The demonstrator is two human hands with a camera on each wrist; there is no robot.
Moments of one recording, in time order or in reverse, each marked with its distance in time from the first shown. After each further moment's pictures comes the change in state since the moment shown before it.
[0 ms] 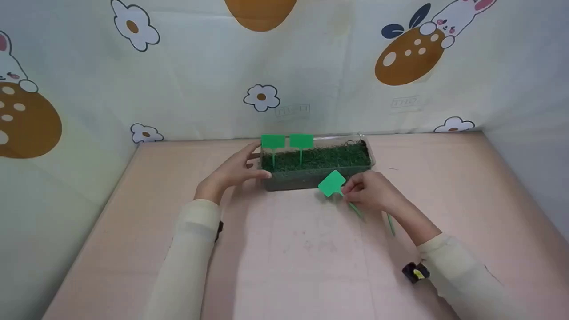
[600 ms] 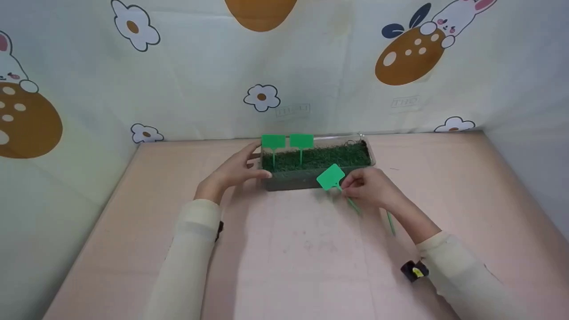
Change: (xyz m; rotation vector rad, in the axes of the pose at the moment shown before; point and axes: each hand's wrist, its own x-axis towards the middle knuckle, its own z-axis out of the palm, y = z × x) left_hand -0.001 0.001 -0.001 0.002 -0.004 0.014; right_hand 0.002 -0.003 -0.001 0.030 0.056 -0.051
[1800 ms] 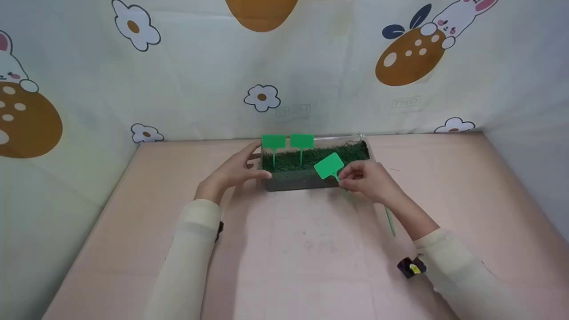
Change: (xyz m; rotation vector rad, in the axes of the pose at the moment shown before) left_hand -0.001 0.001 0.000 0.005 -0.015 -0.004; right_hand 0.003 -0.011 -0.004 0.117 0.049 -0.004
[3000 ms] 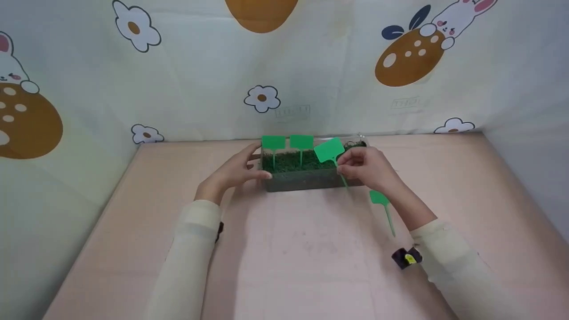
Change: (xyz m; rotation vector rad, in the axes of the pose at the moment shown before) left_hand 0.000 0.000 0.000 -0.010 0.000 0.006; right_hand 0.012 -0.015 -0.011 0.055 0.059 -0.027
